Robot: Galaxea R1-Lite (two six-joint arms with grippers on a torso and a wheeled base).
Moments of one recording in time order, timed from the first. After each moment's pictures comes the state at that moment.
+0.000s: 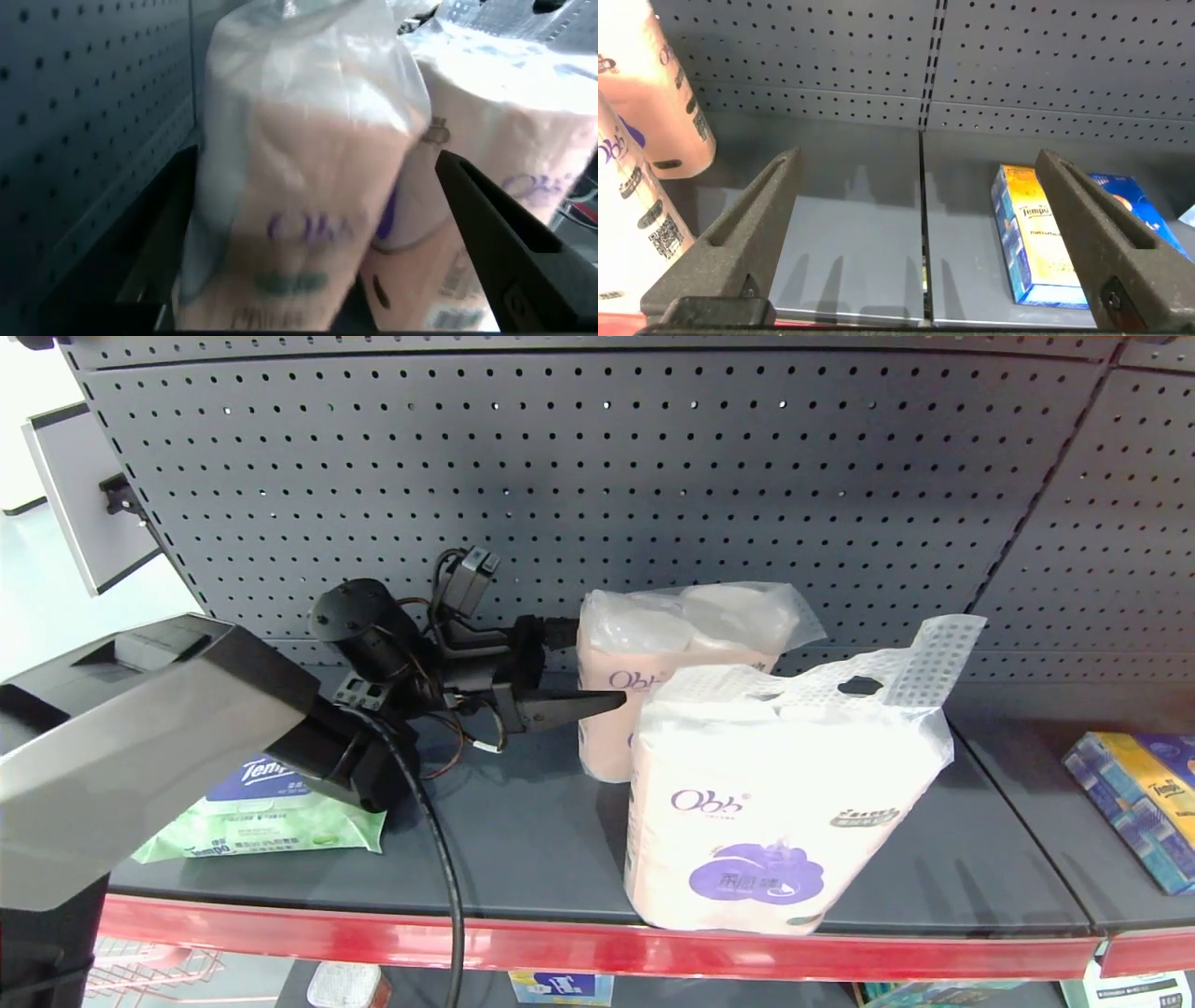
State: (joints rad) left arm -0.37 2.24 -1.15 -1.57 -1.22 -0.41; right arm -0.29 0.61 -0.23 -0.48 0.27 -0.07
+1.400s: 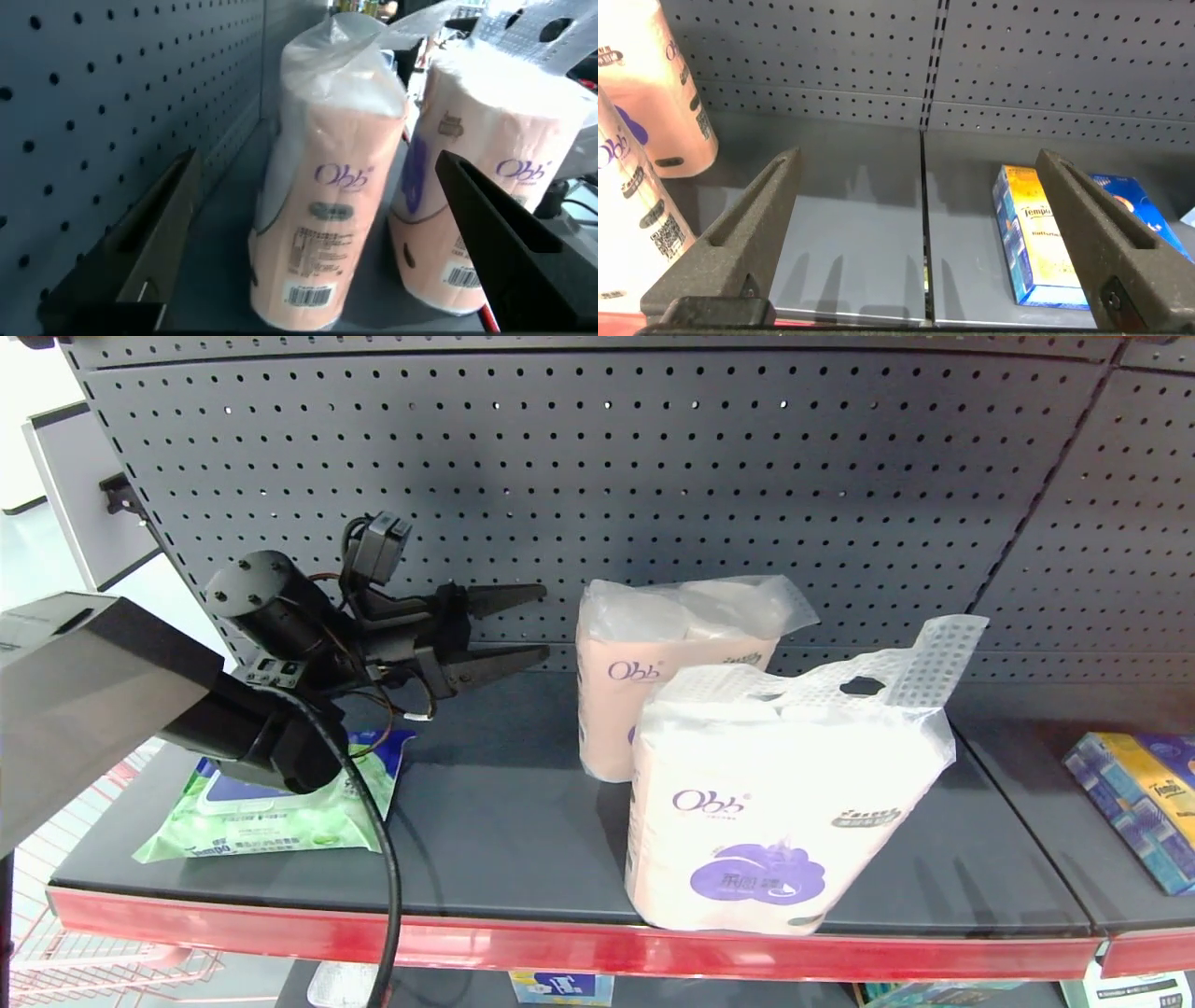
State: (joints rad) left arm -0.23 2.15 -1.10 -1.57 -1.21 -0.42; right arm -0.29 0.61 -0.23 -0.48 0.28 -0.07
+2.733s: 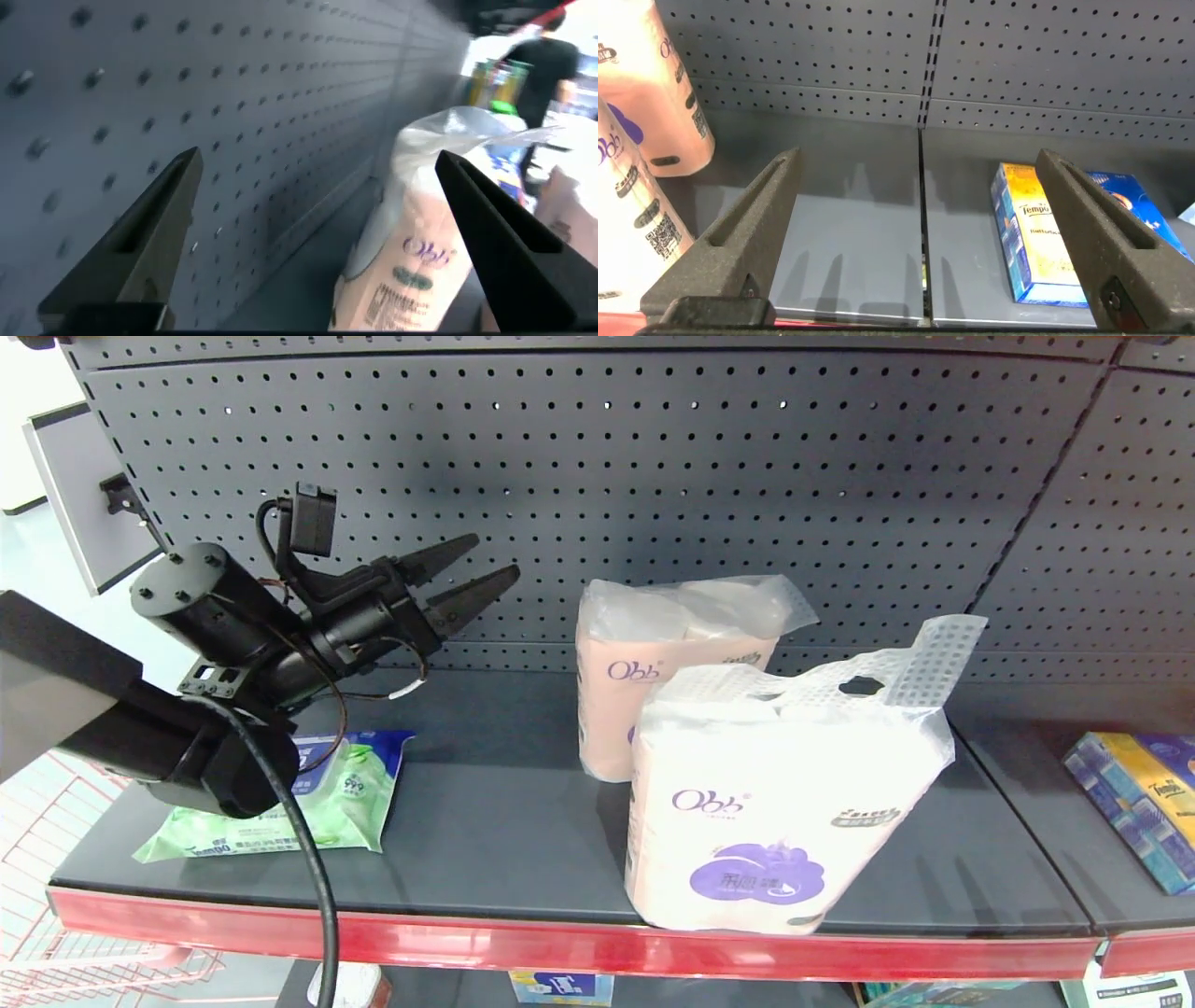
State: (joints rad) left arm -0.21 2.02 -0.93 -1.57 -0.77 -0.36; right arm -0.29 0.62 -0.23 -0.48 0.27 -0.07
